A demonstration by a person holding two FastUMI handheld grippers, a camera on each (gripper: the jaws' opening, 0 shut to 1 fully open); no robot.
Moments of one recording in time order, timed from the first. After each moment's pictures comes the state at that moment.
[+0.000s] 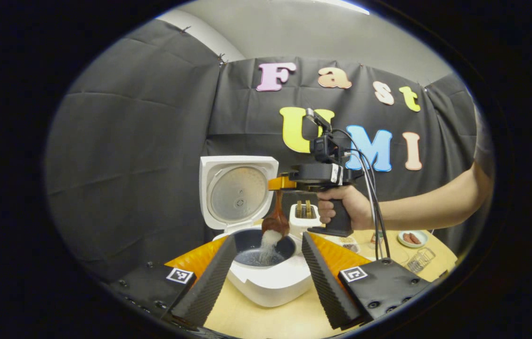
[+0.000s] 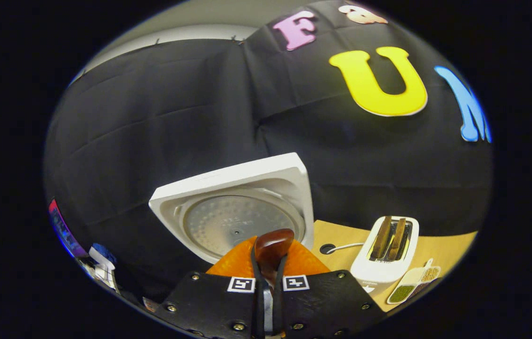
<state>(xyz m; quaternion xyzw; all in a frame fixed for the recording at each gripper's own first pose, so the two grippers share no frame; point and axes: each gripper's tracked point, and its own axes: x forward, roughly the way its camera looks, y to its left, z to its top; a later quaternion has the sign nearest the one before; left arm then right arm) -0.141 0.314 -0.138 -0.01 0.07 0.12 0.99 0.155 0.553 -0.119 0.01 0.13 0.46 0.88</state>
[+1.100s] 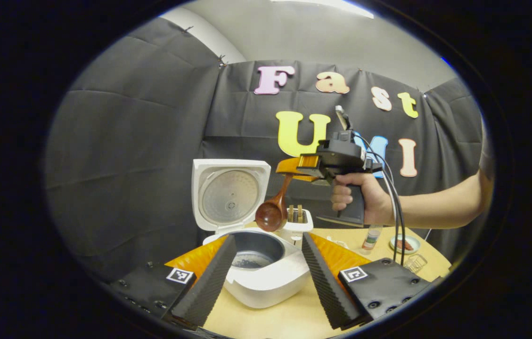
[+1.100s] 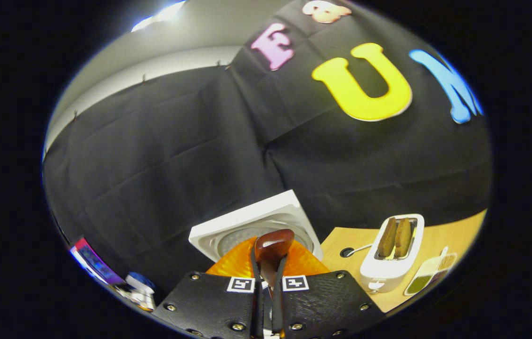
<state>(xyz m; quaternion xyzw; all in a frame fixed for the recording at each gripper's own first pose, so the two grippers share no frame) -0.138 0.282 -0.128 -0.03 0.06 0.11 0.99 0.157 0.508 -0.056 0.22 0.17 0.45 0.85</state>
